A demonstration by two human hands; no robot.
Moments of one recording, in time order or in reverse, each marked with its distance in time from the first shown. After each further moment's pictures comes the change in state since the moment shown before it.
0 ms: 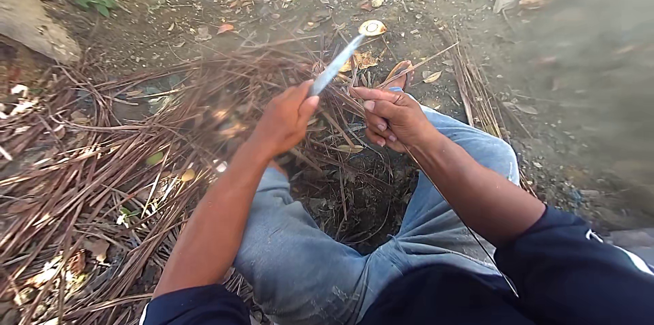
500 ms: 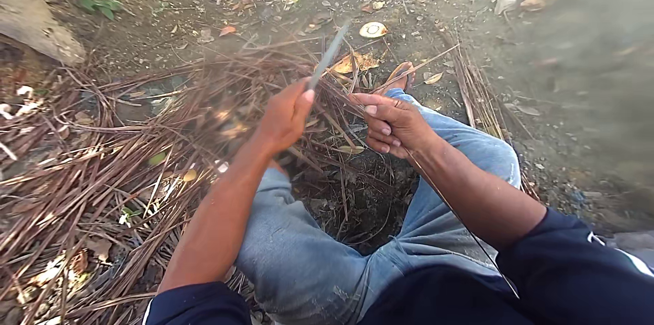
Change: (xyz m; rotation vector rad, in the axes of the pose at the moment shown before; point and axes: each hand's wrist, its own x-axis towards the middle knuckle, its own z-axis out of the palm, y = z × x) left_hand 0.001 -0.002 0.000 -0.165 0.039 -0.057; right_hand -0.004 0.001 0.002 0.194 -0.073 0.086
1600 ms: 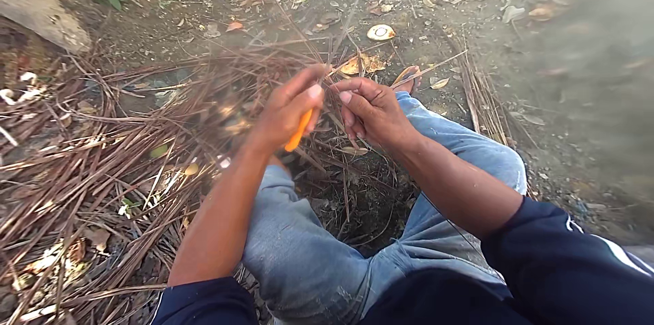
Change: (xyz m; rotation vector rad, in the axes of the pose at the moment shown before) left_hand -0.006 0.013 -0.019 -0.903 -0.093 -0.052; right_hand 0.040 0.007 0.044 -0.561 0.050 -0.256
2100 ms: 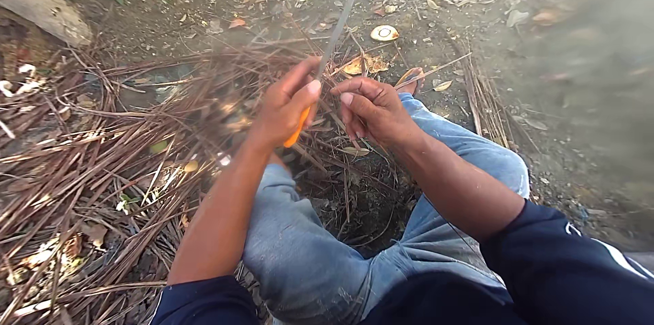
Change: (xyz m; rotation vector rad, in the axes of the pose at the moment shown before) left_hand -0.002 -0.002 -0.007 0.089 0.080 0.070; right_hand 0.008 0.001 0.003 0.050 -0.059 -0.015
